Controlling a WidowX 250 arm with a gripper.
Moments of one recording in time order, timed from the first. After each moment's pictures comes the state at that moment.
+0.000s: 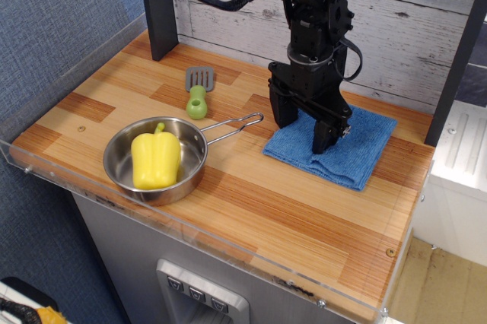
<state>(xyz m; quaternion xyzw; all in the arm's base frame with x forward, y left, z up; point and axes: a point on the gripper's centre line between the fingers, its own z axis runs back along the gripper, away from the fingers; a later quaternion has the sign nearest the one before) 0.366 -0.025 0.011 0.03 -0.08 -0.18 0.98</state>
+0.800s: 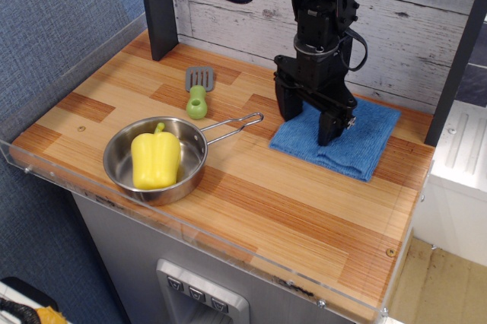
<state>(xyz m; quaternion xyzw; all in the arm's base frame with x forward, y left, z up) 0.368 -0.026 0.018 0.01 -0.05 -0.18 0.98</state>
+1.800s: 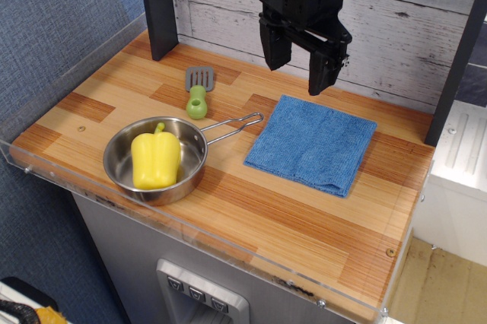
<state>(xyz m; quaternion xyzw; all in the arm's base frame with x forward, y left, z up) 0.361 -0.017 0.090 0.01 -0.07 -0.18 0.98</state>
